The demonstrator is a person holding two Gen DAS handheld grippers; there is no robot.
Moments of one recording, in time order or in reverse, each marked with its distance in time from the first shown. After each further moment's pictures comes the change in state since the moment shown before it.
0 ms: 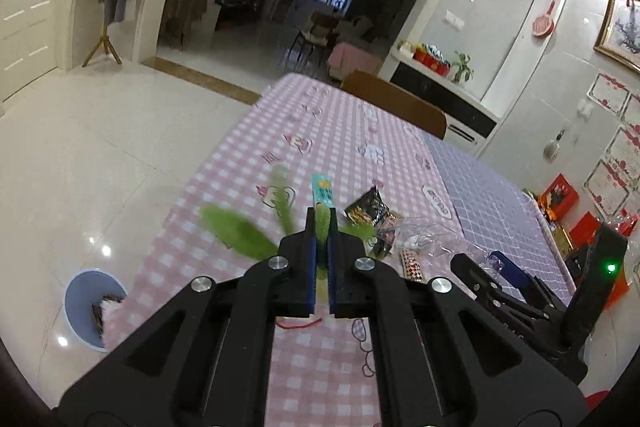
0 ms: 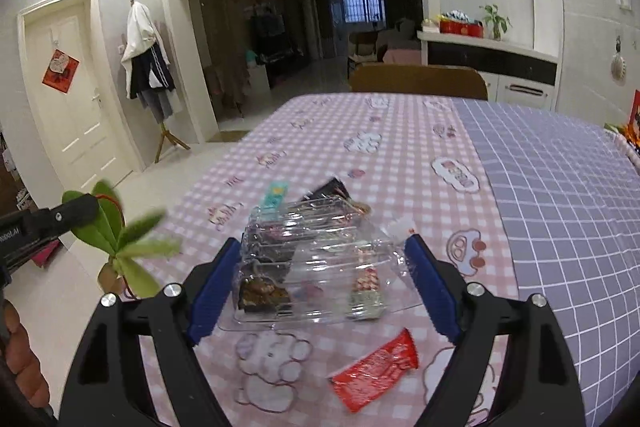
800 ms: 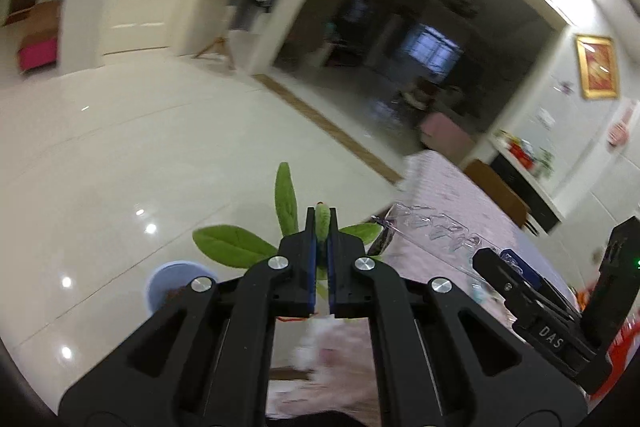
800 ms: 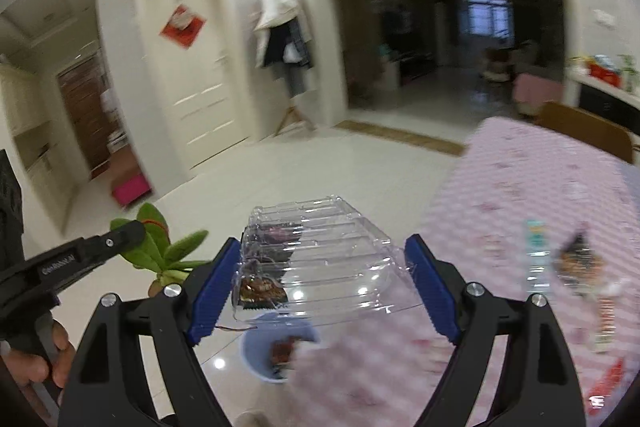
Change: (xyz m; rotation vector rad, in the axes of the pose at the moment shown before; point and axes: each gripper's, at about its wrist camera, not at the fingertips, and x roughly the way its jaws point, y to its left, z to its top) left arm -0.129 0.239 -0.007 -0.308 -0.169 0.293; right arm 0.020 0.281 -0.001 -0.245 0.056 0.407
